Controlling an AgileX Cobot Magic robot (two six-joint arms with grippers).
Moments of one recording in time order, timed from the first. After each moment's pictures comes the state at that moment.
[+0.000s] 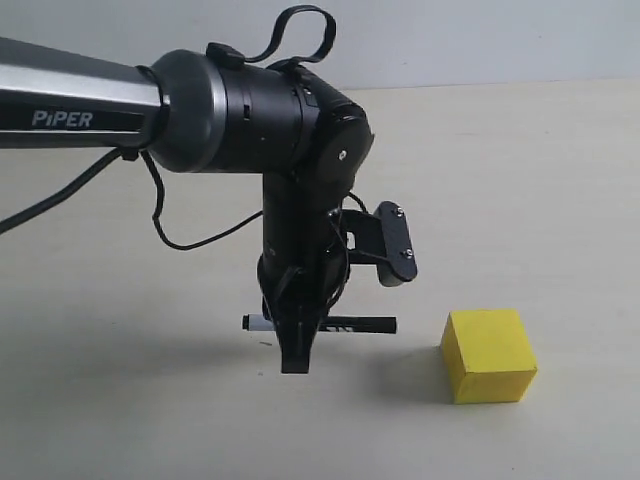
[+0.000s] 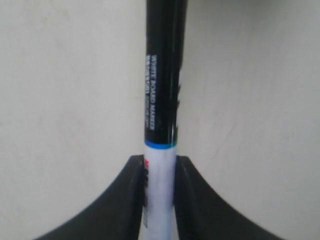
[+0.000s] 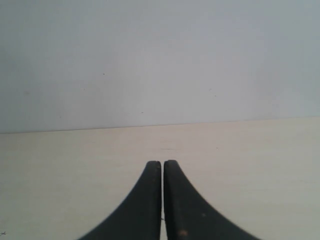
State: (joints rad) left arm -0.91 2.10 -1.49 0.04 1.10 0.66; right arm -0.04 0.01 0.00 0.14 0.14 -0.06
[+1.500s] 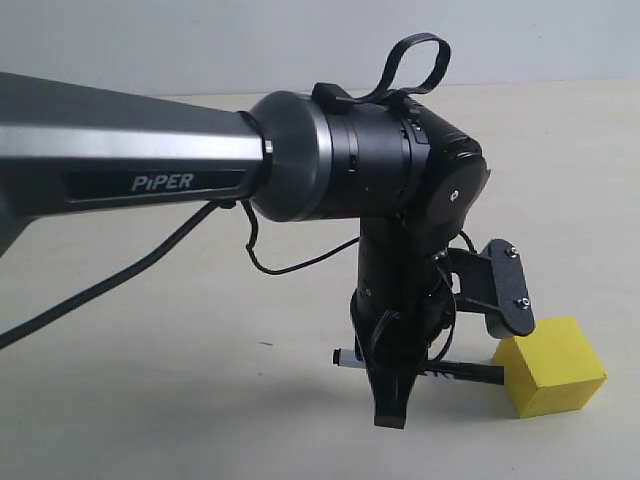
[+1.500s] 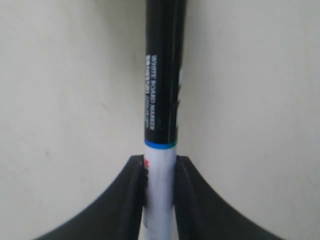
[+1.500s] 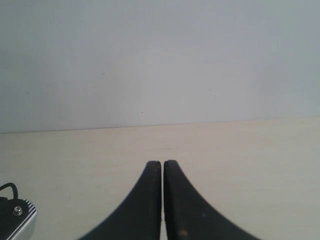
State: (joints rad) left arm -1.07 2.18 -1.65 -0.05 1.09 0.71; right arm -0.04 0.01 0.00 0.14 0.14 -0.06
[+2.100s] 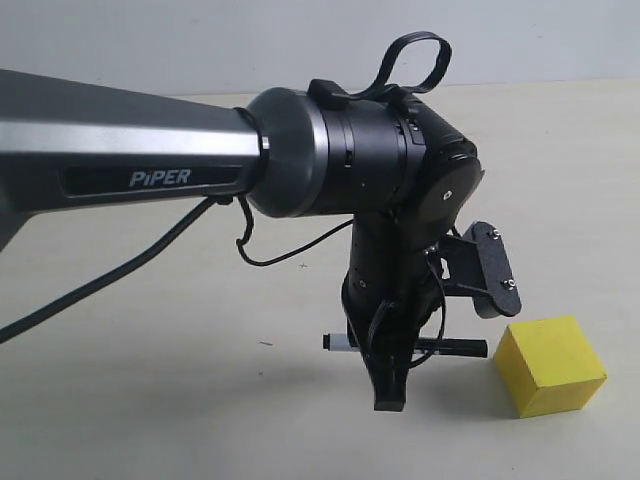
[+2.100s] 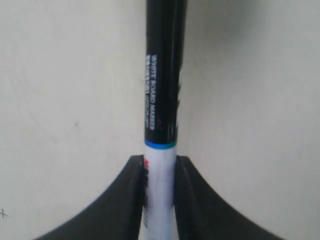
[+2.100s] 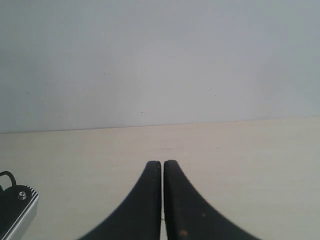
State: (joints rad) left arm -1.06 2.18 -1.65 0.04 1.09 0.58; right arm -0.04 0.01 0.00 0.14 0.14 -0.06
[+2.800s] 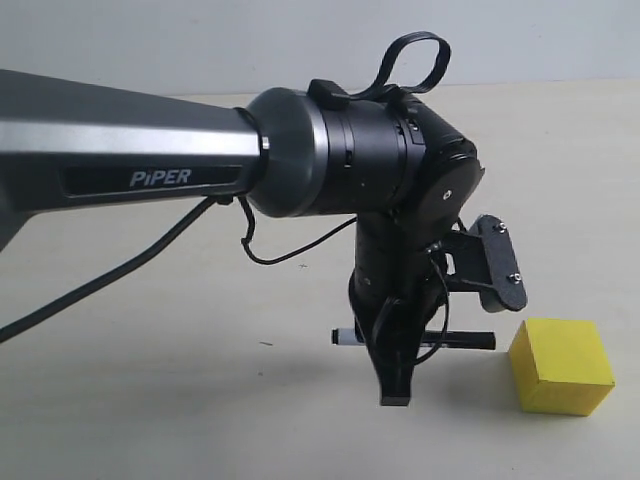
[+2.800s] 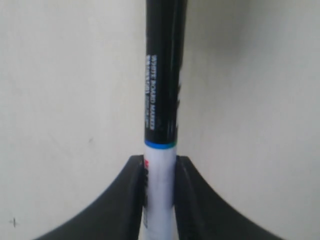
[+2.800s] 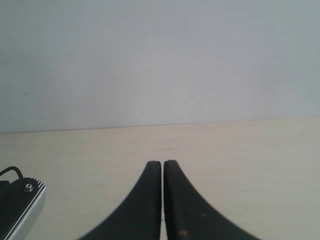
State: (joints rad) left arm -1.06 2.18 -1.65 0.04 1.04 0.58; right arm -0.04 0.01 0.00 0.14 0.14 -0.06
